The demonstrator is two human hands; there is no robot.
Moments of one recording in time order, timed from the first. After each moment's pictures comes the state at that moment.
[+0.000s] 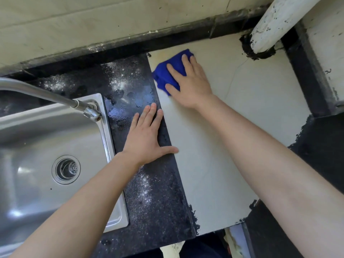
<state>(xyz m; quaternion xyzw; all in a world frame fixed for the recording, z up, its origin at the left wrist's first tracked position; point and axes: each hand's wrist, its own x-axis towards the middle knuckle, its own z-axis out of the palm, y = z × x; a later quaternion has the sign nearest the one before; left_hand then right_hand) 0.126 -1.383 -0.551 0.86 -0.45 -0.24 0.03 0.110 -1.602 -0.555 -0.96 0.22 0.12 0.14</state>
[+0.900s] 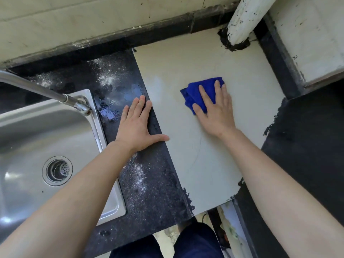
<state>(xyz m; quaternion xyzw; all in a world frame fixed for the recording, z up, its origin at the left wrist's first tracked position) 0.124 -1.382 -0.545 0.87 -0.43 -0.24 0.05 -0.040 -1.588 -0.565 -0.90 0.39 0.11 0.19</state>
